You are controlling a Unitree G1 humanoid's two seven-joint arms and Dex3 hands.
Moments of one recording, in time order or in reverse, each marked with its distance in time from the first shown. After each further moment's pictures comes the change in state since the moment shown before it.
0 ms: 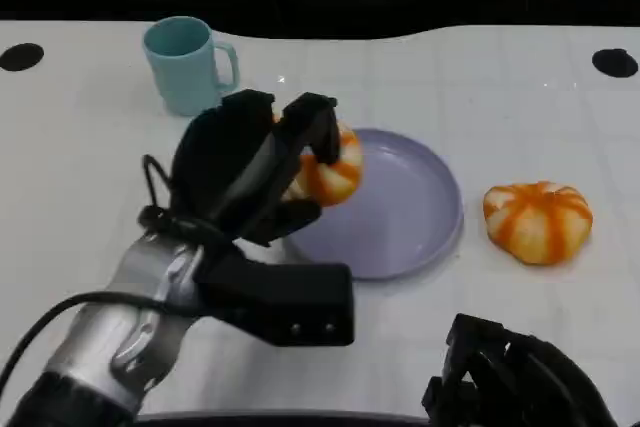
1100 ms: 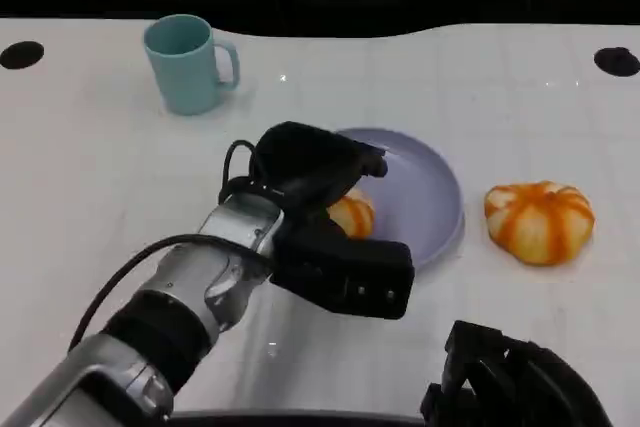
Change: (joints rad) left arm -0.281 -0.131 -0.189 0.480 0.028 0.054 -0.119; right arm 0.018 -0.001 0.009 -0.006 0.000 -0.010 0.009
